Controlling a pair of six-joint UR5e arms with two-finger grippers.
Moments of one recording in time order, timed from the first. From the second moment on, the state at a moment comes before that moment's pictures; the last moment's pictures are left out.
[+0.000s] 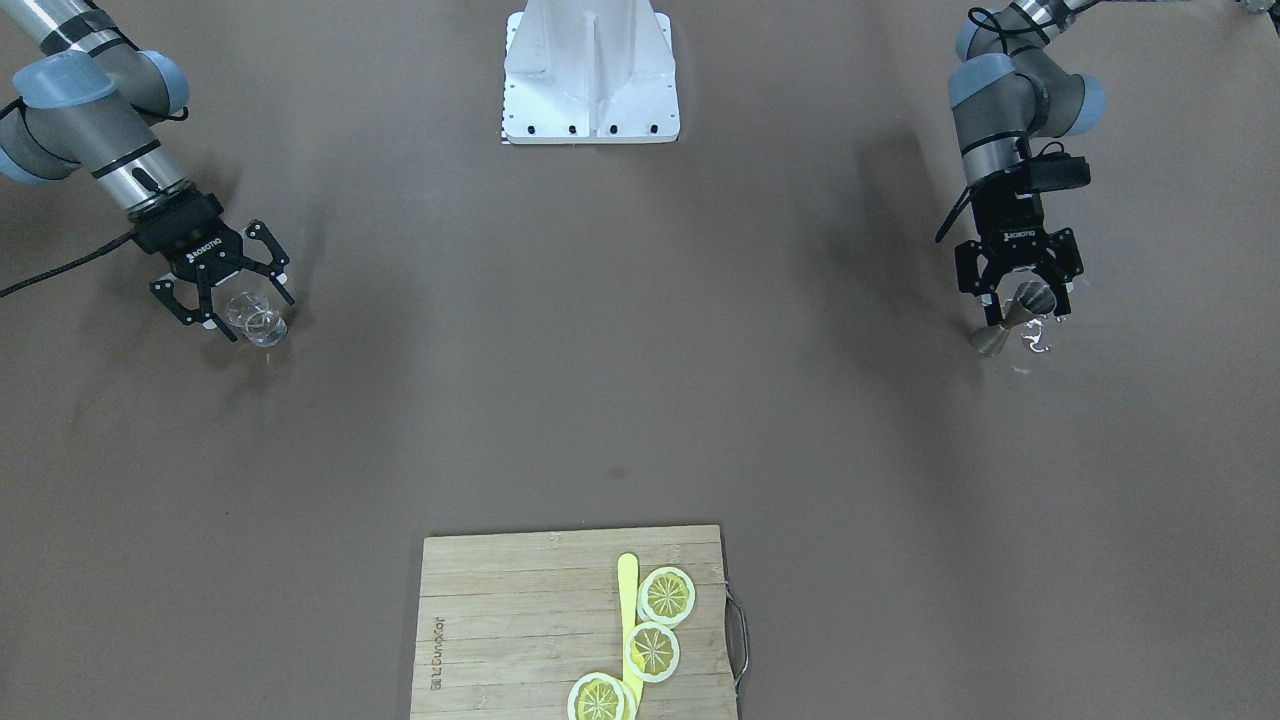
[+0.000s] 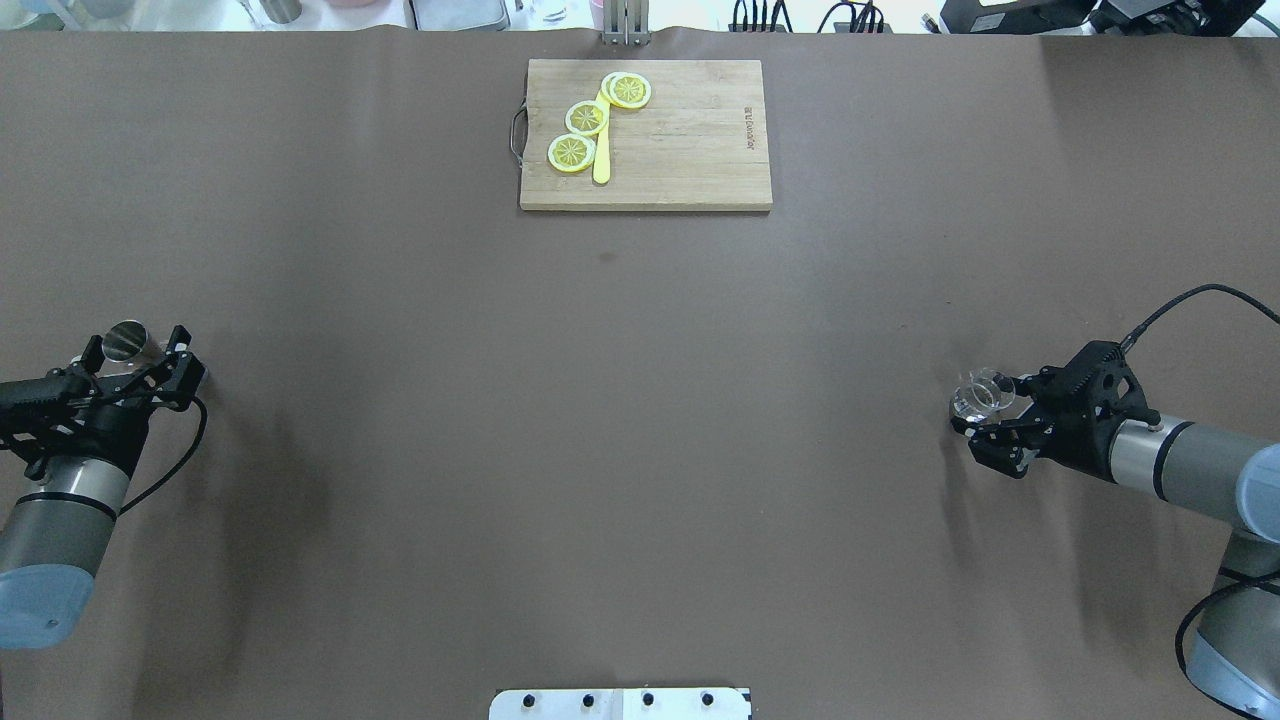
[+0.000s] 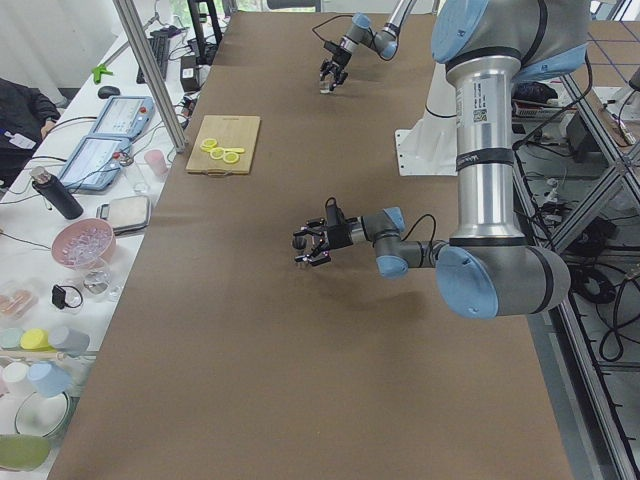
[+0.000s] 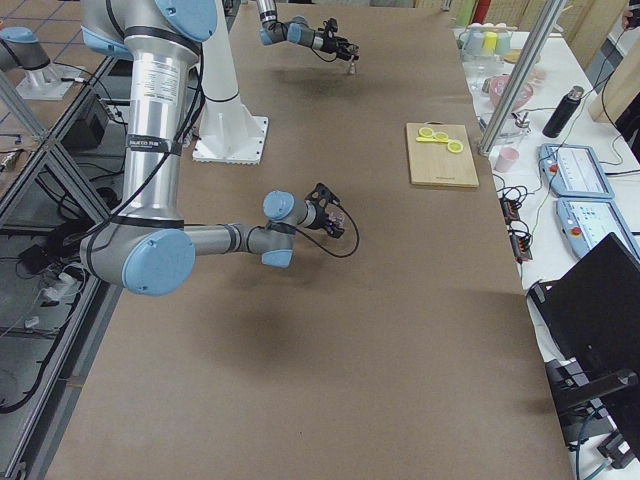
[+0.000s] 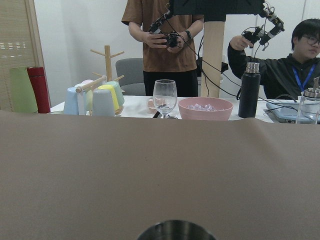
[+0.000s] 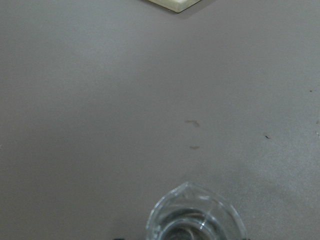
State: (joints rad) left arm -0.29 -1.42 -1.62 -2.60 -0.52 -1.42; right arm 0.51 -1.71 1.60 -0.17 1.52 0.57
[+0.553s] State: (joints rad) left arm -0.27 -1.45 -1.55 -2.64 -0.49 -1.42; right arm 0.51 -1.71 1.60 -0.17 1.52 0.56
